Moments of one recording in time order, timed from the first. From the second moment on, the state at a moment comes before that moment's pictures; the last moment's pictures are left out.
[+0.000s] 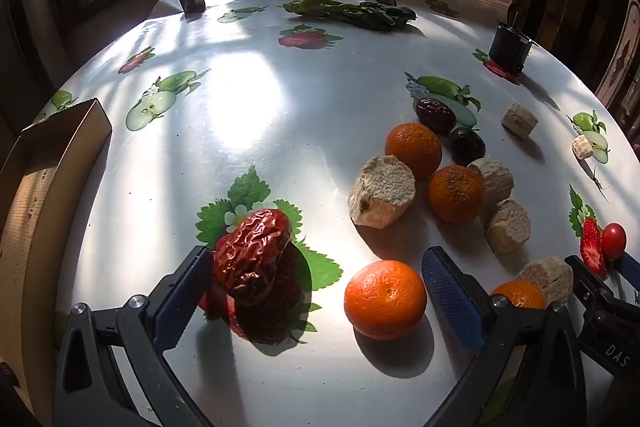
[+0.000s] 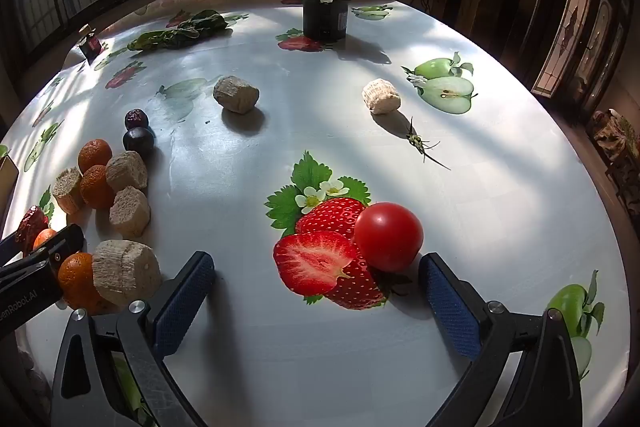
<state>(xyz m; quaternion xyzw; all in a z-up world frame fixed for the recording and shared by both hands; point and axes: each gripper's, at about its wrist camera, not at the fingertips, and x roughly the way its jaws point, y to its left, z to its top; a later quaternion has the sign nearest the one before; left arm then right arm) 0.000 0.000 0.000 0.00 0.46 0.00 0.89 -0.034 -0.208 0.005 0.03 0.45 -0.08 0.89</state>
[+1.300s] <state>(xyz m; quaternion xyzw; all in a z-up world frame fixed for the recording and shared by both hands) -0.100 0.107 0.105 -0.01 0.34 0.00 0.94 -0.063 -0.194 0.041 0.01 0.45 -0.09 0.89</state>
